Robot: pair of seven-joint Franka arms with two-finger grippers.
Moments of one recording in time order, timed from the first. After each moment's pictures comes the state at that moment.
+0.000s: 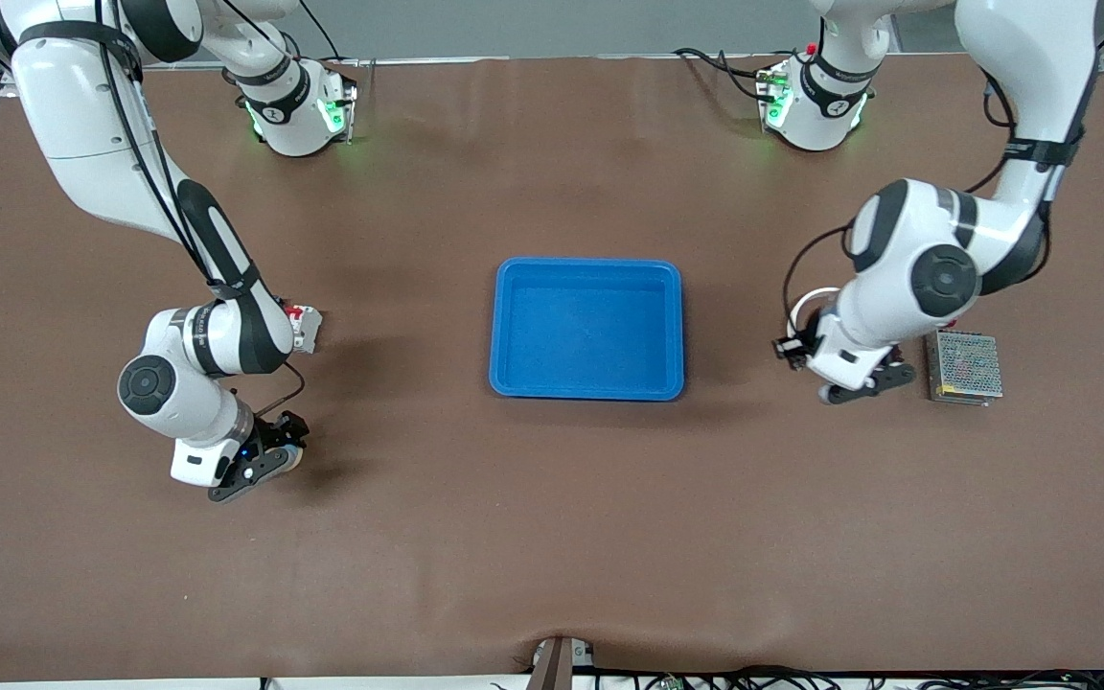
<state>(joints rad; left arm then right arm) 0.11 0.30 -0.44 -1.99 0.02 2.15 -0.59 0.04 0.71 0.03 -1.74 -0.02 2.54 -0.49</state>
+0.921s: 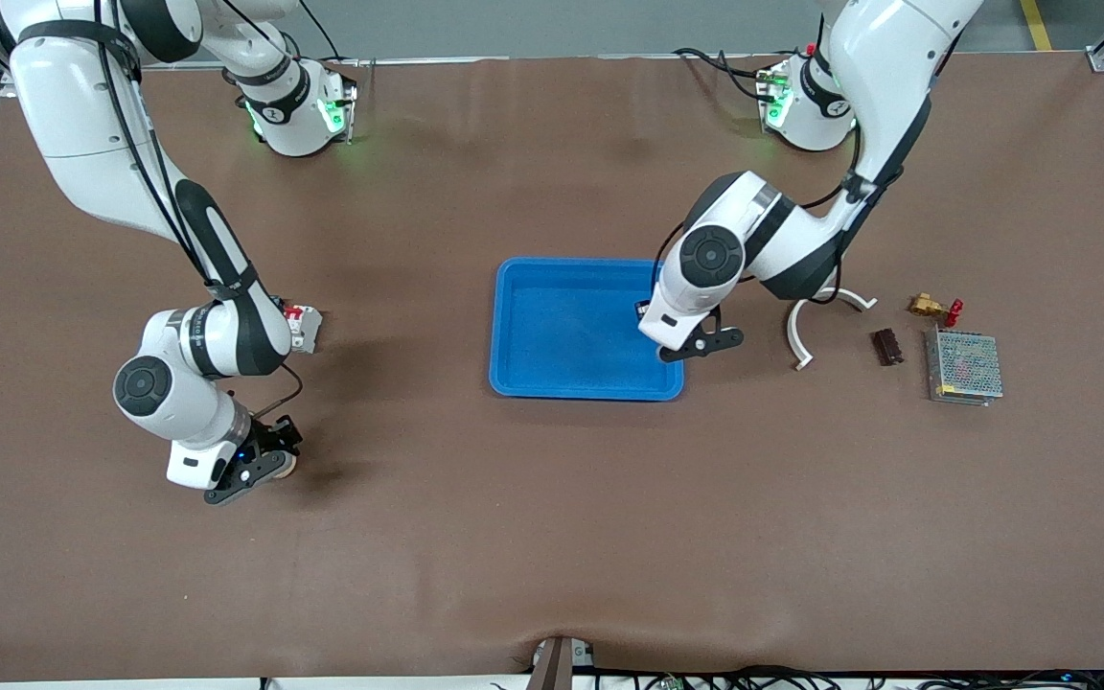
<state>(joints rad) -0.16 0.50 -0.49 -1.92 0.14 2.15 -0.95 0.04 0.71 0.03 -1.71 -0.02 2.52 -0.49</state>
